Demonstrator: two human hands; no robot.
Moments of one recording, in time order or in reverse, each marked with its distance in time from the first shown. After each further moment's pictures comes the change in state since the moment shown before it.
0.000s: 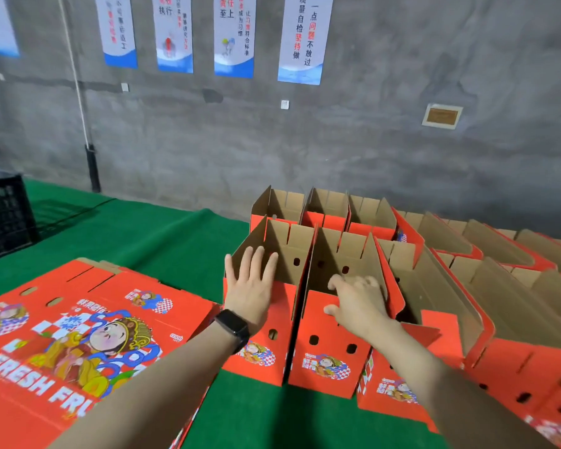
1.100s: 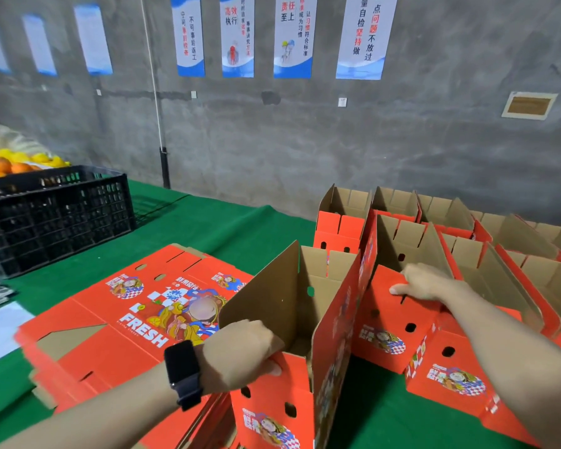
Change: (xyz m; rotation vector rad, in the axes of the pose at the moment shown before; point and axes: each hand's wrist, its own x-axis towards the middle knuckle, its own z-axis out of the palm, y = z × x) left_hand -0.133 -0.095 -0.122 -0.123 -0.527 0.333; right_hand 0.060 0.012 -0.005 0.047 -0.398 0.028
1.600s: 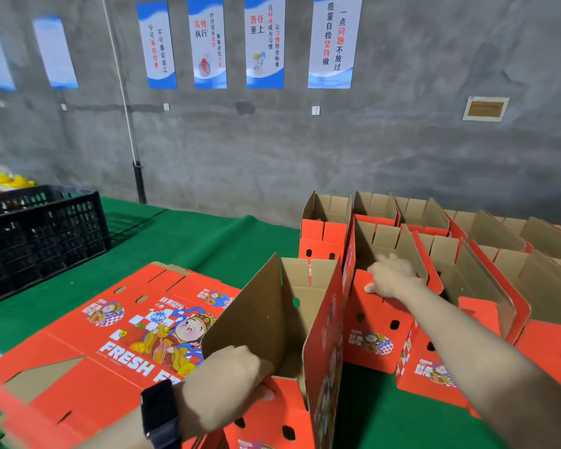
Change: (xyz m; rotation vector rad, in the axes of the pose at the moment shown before) left_hand 0.002 -0.006 0.016 0.070 -0.048 -0.091; right_hand 0.011 -0.042 -0.001 -0.206 0.151 0.134
